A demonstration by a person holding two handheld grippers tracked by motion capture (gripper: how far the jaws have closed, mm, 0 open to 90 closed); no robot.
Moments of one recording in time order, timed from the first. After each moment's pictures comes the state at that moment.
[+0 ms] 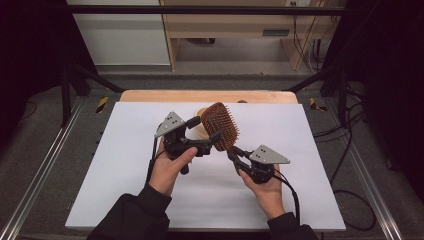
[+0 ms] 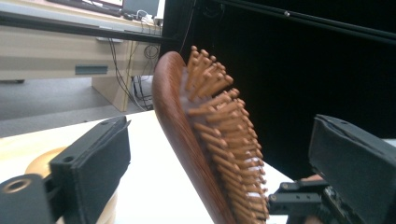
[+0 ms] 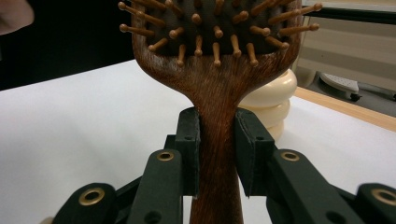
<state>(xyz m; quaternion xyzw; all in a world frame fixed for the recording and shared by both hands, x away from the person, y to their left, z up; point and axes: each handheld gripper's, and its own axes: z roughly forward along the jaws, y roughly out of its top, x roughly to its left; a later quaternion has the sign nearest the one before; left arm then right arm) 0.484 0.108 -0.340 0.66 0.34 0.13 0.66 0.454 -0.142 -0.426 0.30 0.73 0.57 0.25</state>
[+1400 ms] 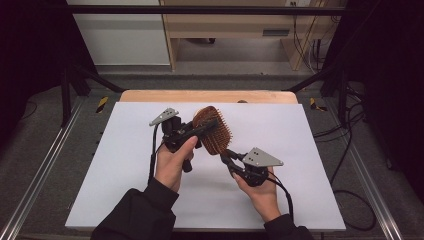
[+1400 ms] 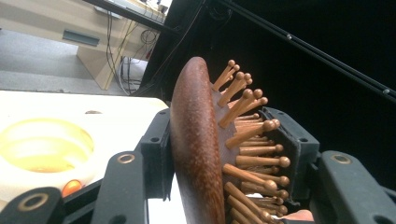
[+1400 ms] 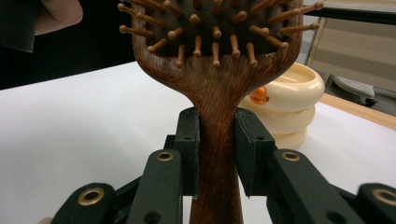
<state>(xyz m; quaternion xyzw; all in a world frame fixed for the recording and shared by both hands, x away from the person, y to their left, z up) 0.497 0.111 -0.342 0.62 0.40 0.05 0.67 0.449 -0.128 -0.427 0.28 0.73 0.57 0.23</state>
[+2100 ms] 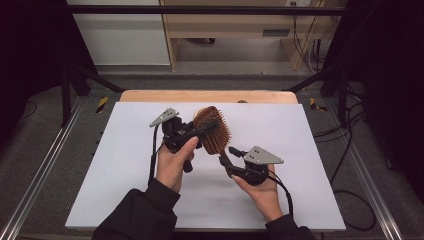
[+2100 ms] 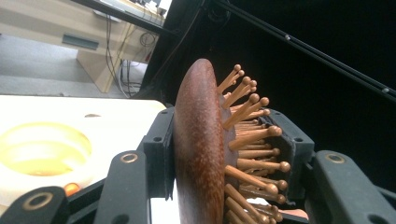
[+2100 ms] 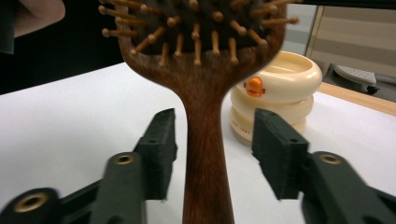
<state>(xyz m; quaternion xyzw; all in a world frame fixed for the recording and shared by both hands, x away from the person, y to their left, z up) 0.495 0.112 -0.339 0.62 0.40 0.06 0.67 0.452 -0.130 -0.428 0.31 0.73 0.57 0.22</state>
